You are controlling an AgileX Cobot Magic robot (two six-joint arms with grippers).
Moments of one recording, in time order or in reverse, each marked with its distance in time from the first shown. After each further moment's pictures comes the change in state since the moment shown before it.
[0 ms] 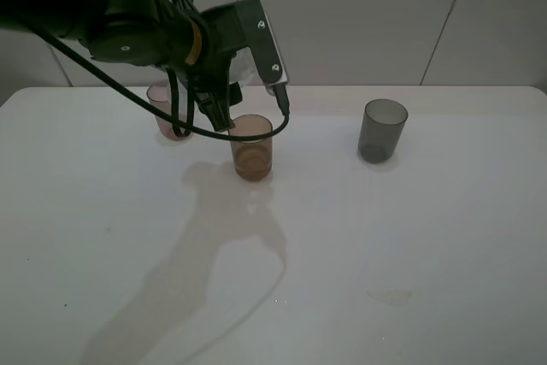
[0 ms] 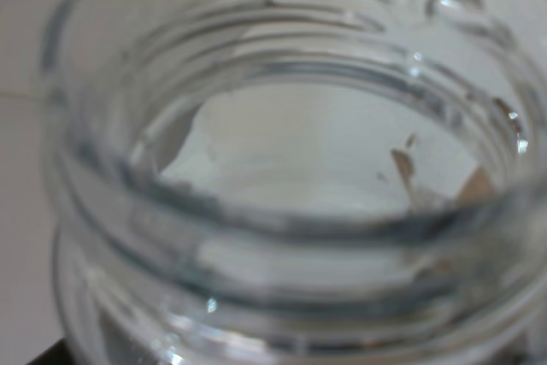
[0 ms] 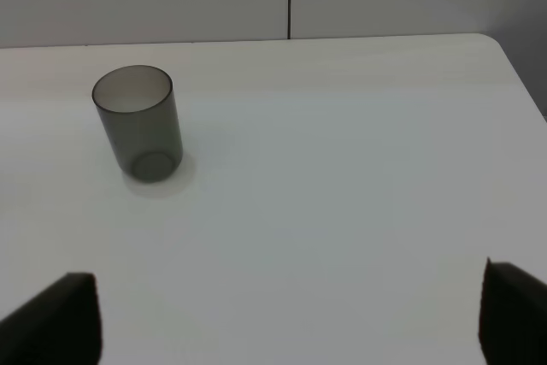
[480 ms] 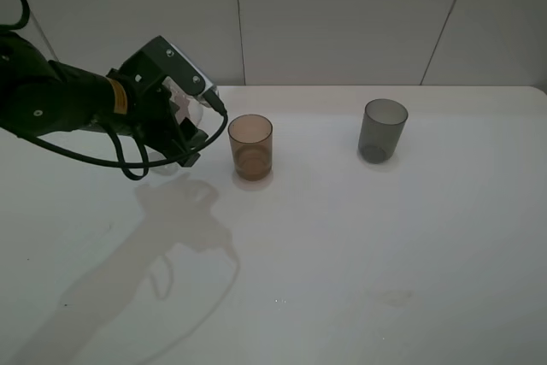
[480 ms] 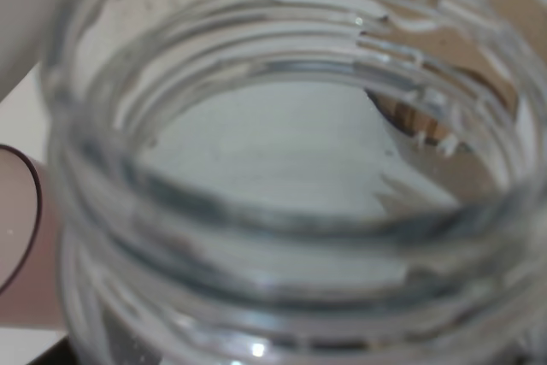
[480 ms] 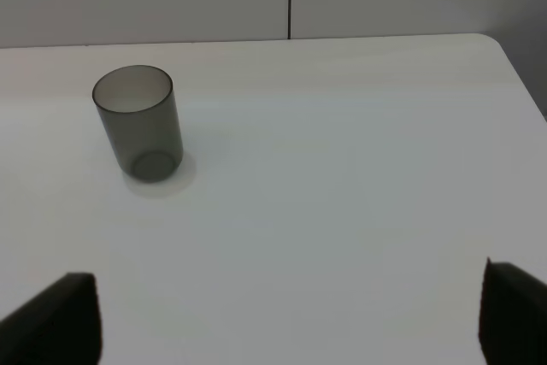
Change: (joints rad) left arm 0.232 -0.089 0.391 -0.390 -0.471 -0.003; right arm 0.000 0.000 0.000 0.000 0.000 0.000
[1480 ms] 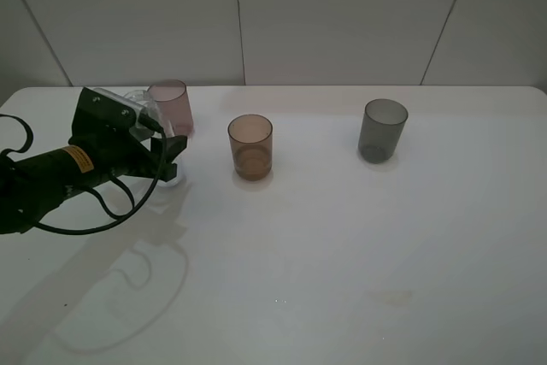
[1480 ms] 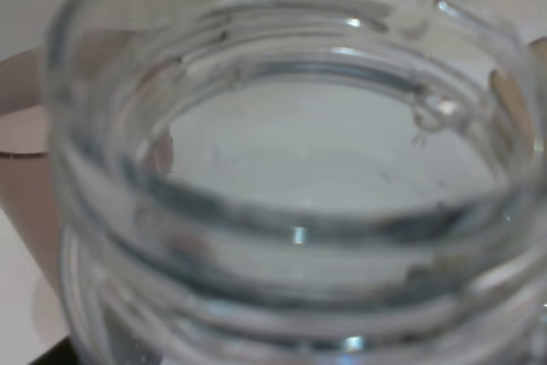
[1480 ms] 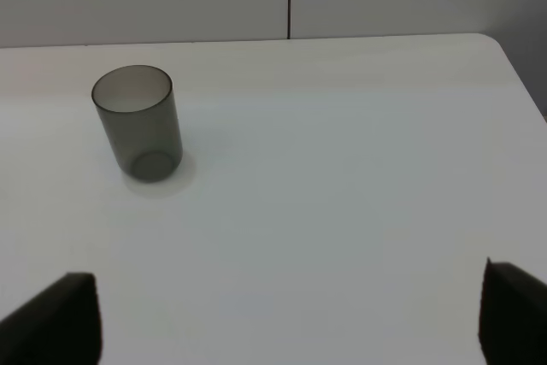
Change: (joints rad) left arm 0.235 0.305 0.296 -0.153 -1.014 0.005; right arm 0.000 0.000 0.000 0.000 0.000 0.000
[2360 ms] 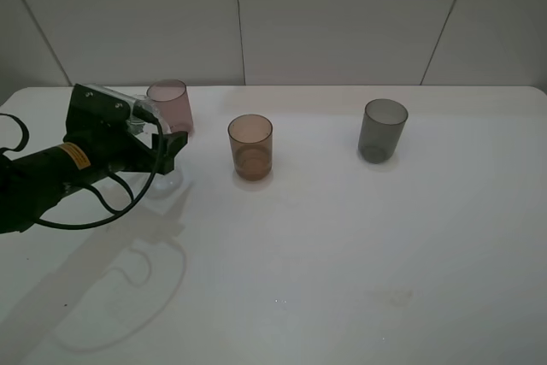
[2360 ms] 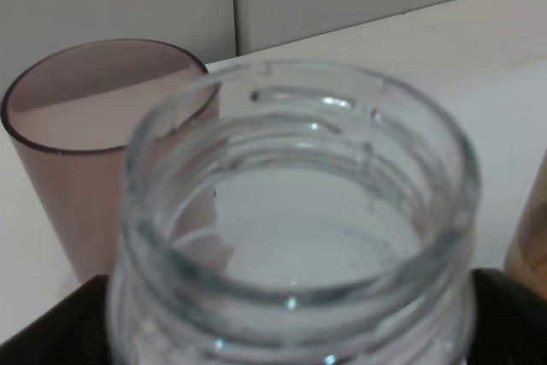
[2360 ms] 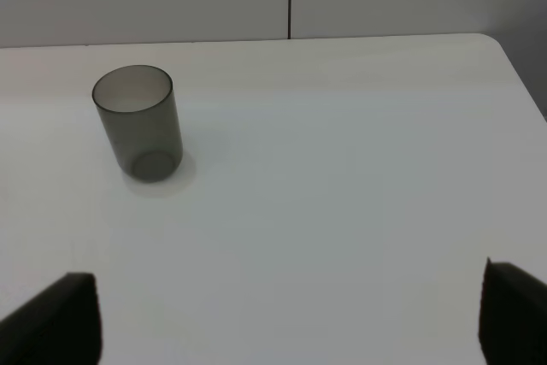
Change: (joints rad) left arm 0.000 -0.016 0.006 -0.037 -0.013 -0.019; right arm 0.000 0.000 0.000 0.000 0.000 0.000
